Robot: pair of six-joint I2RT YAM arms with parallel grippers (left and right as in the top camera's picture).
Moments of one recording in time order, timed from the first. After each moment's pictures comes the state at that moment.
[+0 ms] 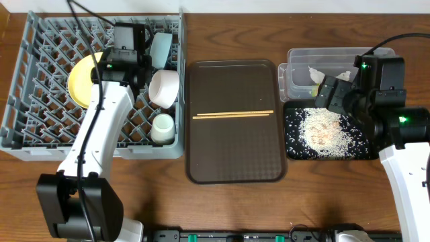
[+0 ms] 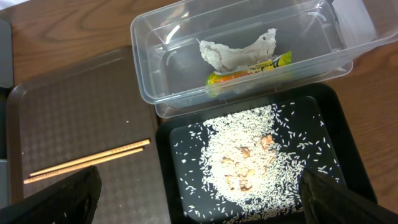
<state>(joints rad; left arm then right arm) -0.08 1.66 1.41 -0.67 -0.34 -0.04 0.07 1.27 1.29 -0.93 0.05 0.36</state>
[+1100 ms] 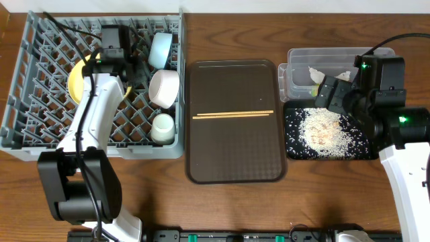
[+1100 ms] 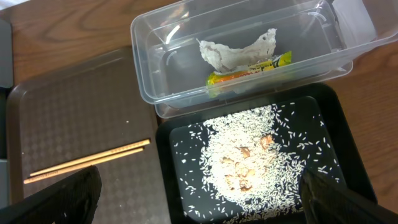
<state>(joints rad) 0.03 1.78 1.41 -0.65 -0.17 -0.19 0.07 1.27 1.29 -0.93 0.05 0.36</state>
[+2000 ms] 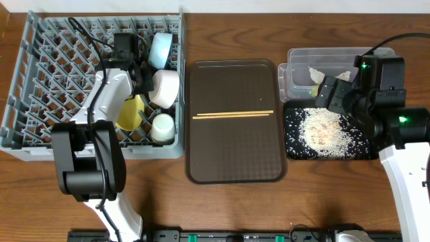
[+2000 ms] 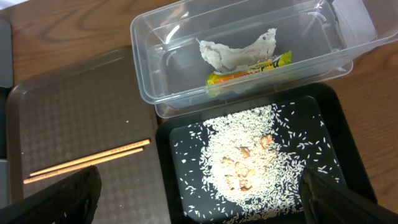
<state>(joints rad) 0.02 1.94 1.41 -0.66 -0.12 -0.16 0.07 1.27 1.29 -0.93 0.05 0.36</state>
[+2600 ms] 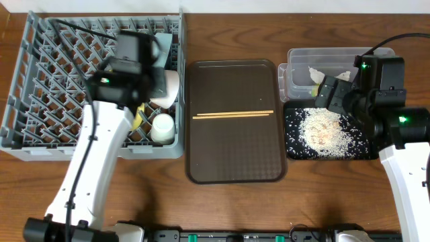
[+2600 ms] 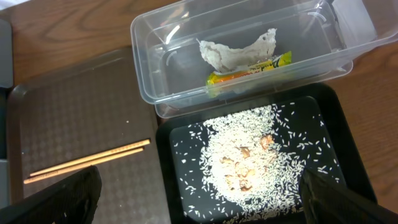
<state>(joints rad) -0.23 1.50 1.45 -1.00 -0.12 -0.26 0.07 1.27 1.29 -0.93 0.05 0.36</state>
